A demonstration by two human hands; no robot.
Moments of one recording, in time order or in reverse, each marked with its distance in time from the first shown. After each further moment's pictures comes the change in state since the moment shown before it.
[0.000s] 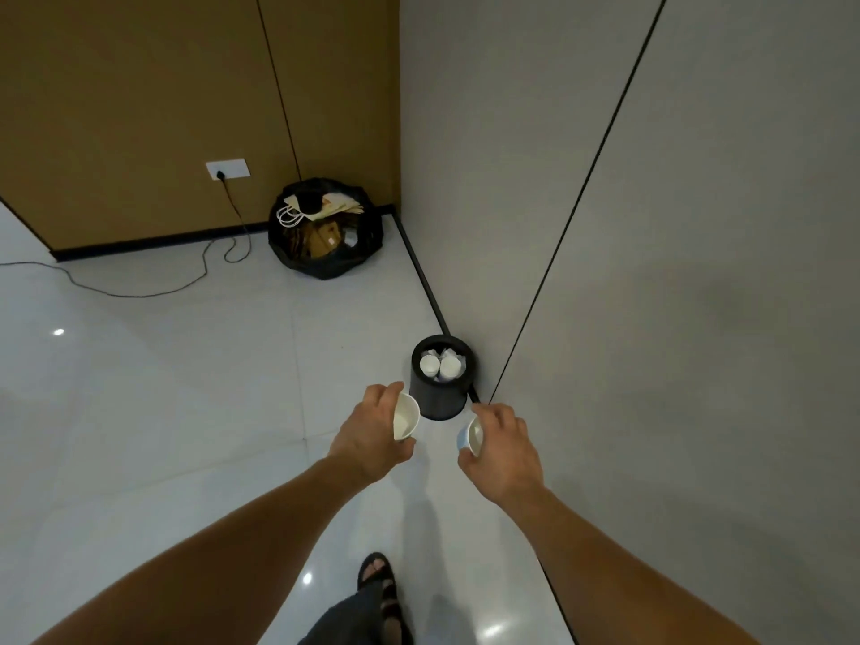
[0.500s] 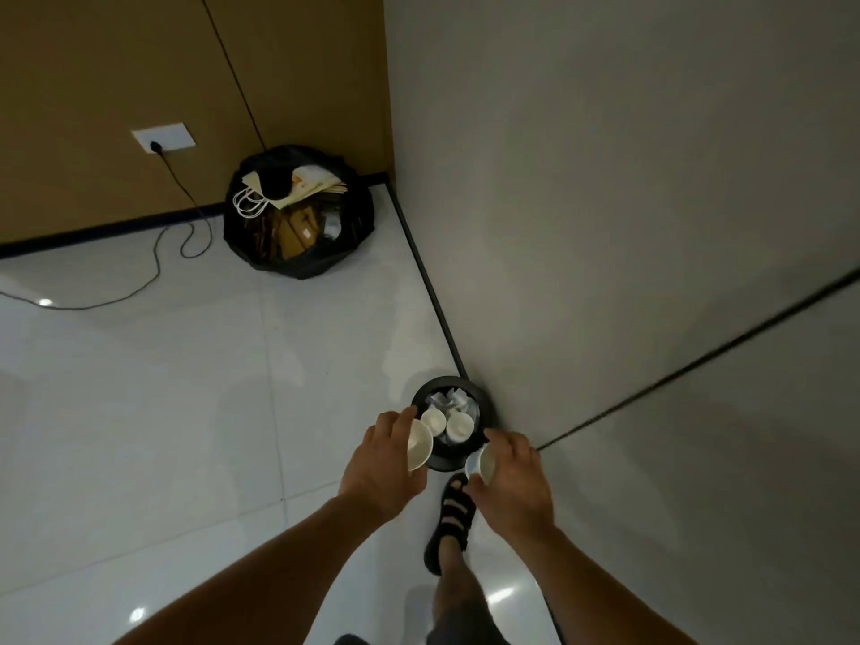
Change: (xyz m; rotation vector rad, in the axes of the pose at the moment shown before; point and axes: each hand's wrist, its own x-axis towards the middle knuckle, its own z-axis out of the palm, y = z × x) left_hand 0.328 -0.043 0.043 0.028 -0.135 -0.052; right_hand 0.322 0.032 0.038 0.033 -0.081 0.100
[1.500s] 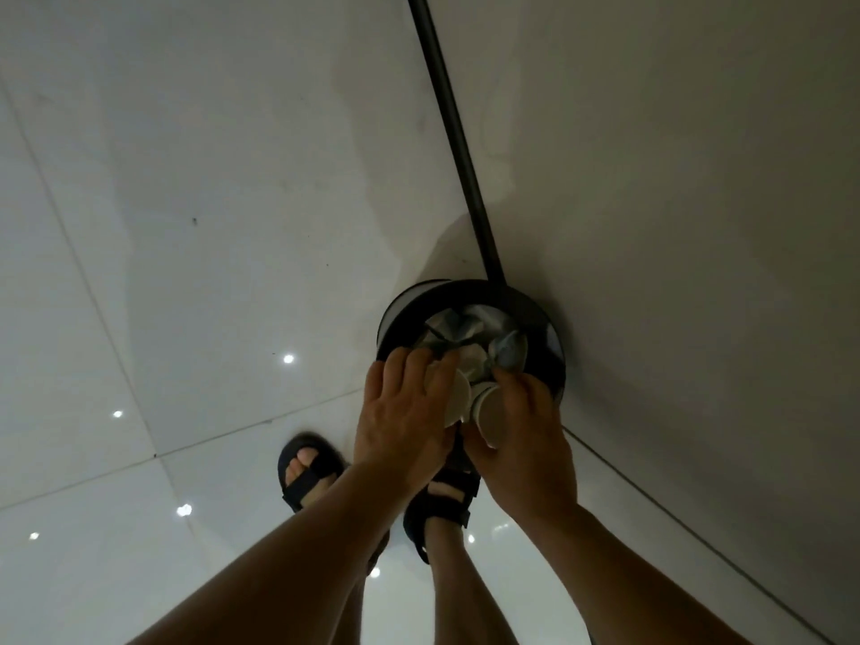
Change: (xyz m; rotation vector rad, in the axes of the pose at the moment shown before) left_hand 0.300 -0.171 0.318 0.191 -0.154 0.115; right_hand 0.285 0.132 0.309 0.016 -0.180 0.153
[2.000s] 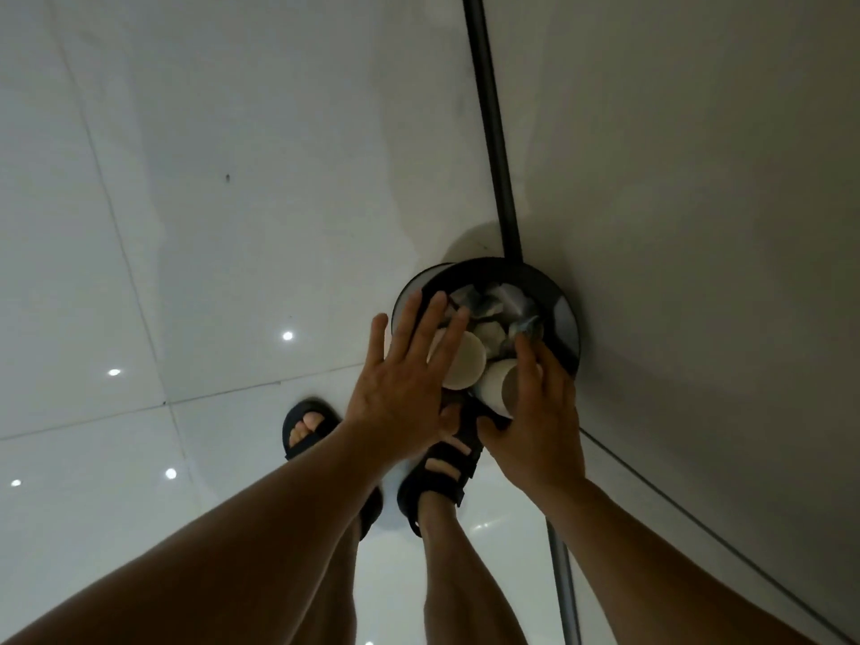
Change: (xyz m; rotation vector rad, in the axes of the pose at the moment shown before) left_hand -0.013 -0.024 0.010 0.075 -0.105 0.026; right_hand -0.003 0.014 0.006 -0.076 -0.037 -0.072
